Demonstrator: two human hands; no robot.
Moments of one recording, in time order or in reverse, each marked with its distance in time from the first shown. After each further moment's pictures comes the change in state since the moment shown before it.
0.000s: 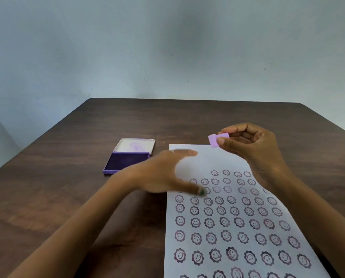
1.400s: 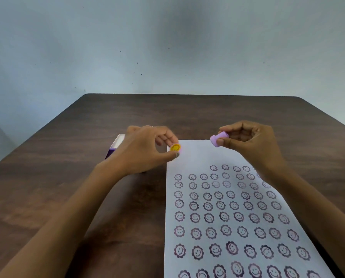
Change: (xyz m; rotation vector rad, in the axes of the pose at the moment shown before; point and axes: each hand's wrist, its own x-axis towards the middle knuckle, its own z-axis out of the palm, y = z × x) left_hand 0.000 -0.022 -0.022 0.193 0.519 0.151; right_hand 0.005 0.007 -0.004 -0.230 0.000 -0.057
